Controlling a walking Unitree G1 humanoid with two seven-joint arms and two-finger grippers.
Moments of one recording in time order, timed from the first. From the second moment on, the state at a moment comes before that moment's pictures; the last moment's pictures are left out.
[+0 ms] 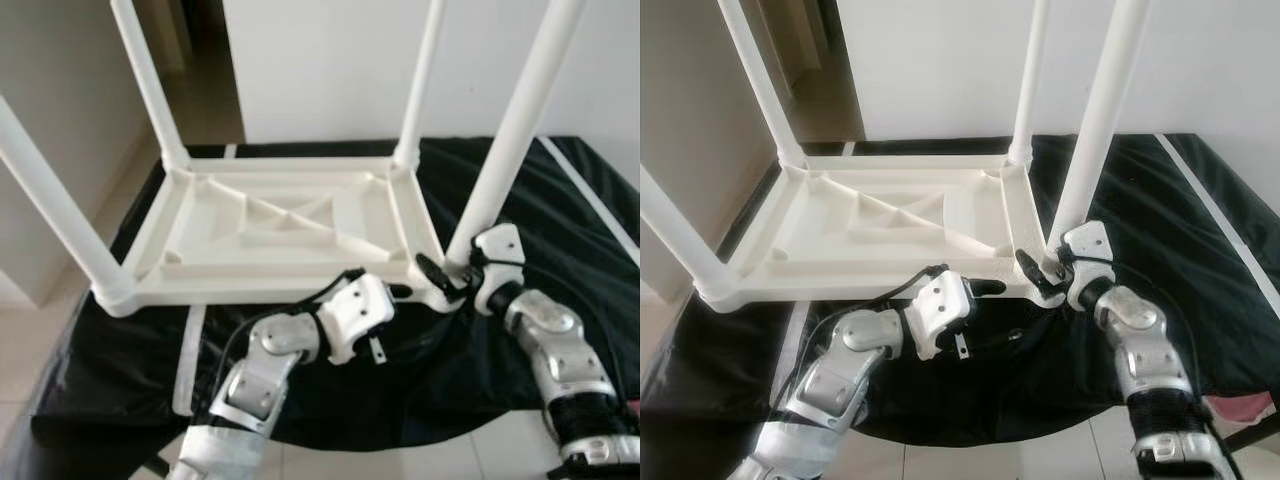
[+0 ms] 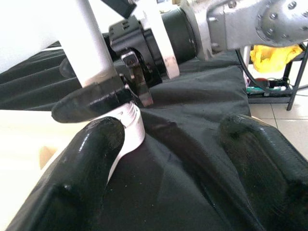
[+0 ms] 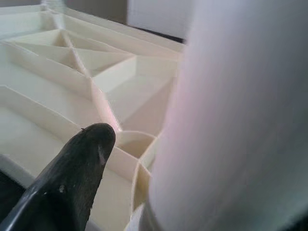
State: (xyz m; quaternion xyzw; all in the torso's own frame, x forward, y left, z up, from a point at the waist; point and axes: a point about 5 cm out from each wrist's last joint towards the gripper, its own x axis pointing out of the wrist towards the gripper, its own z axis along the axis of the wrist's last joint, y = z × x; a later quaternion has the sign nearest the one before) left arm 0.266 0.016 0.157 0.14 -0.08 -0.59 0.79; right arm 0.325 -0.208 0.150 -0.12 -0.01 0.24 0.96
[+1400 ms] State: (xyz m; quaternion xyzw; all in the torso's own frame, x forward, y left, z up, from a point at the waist) left arm 0.267 0.014 0.158 0.15 -0.08 -0.59 0.79; right arm 0.339 -0.189 0.136 -0.05 0.01 0.10 0.99
